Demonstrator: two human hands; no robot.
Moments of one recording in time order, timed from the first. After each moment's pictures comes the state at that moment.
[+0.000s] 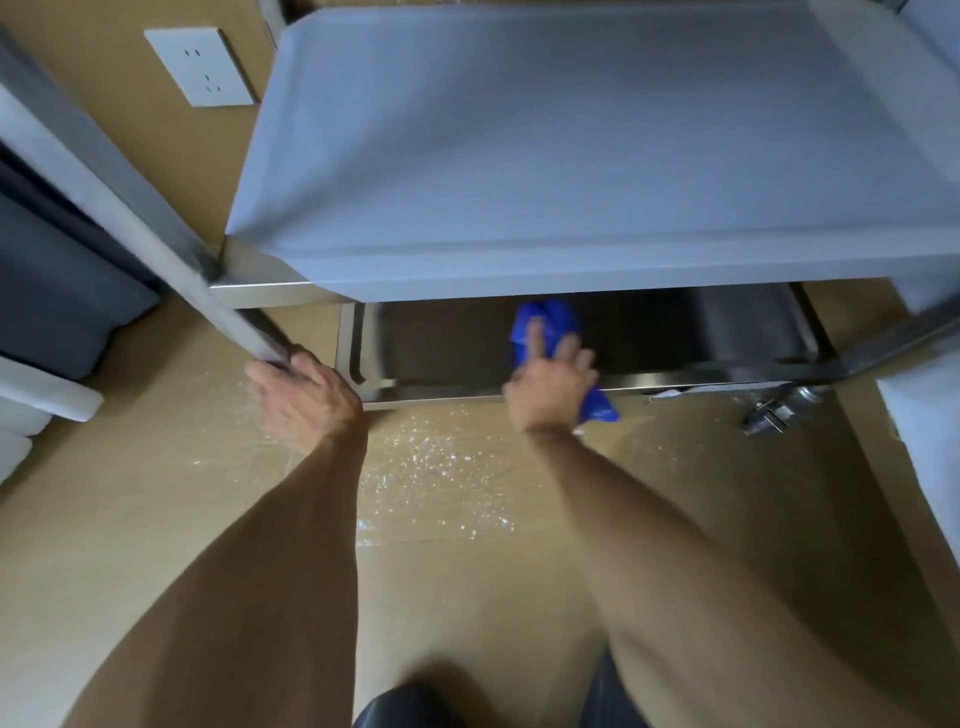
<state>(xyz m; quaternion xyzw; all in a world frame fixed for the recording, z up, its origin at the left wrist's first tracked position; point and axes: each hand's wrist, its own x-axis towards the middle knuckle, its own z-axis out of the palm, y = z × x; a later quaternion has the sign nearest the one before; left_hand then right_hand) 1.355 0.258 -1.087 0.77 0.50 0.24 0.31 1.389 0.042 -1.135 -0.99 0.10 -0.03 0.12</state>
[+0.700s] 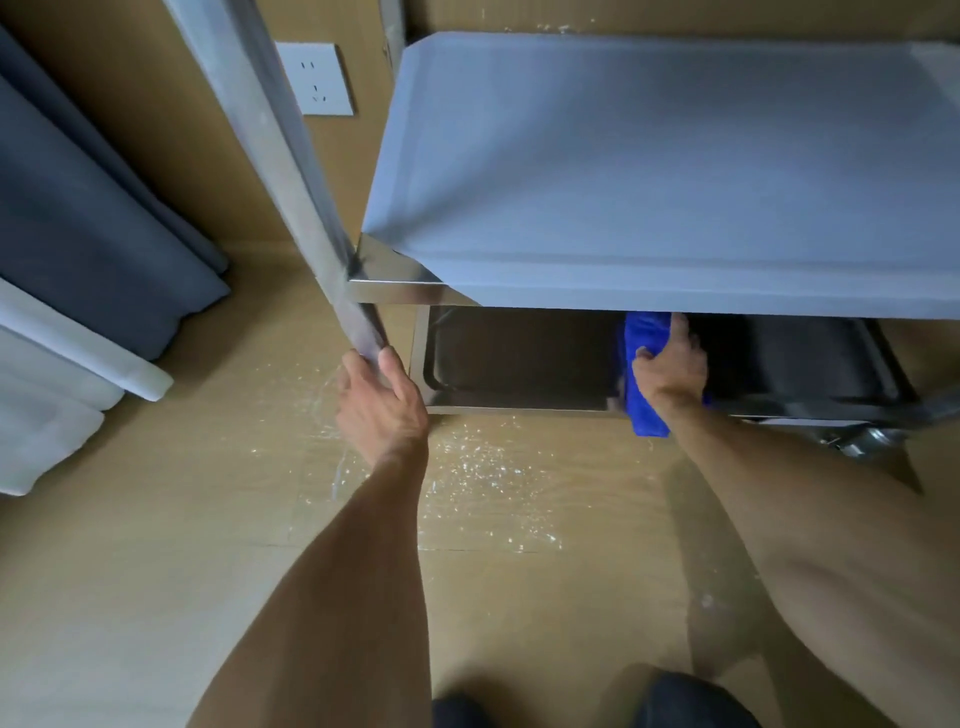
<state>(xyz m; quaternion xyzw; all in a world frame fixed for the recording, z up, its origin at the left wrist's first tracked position) 1.334 0.277 -1.086 0.84 0.38 0.23 0.32 1.445 -0.011 -1.122 -0.95 0.19 -0.01 0.25</state>
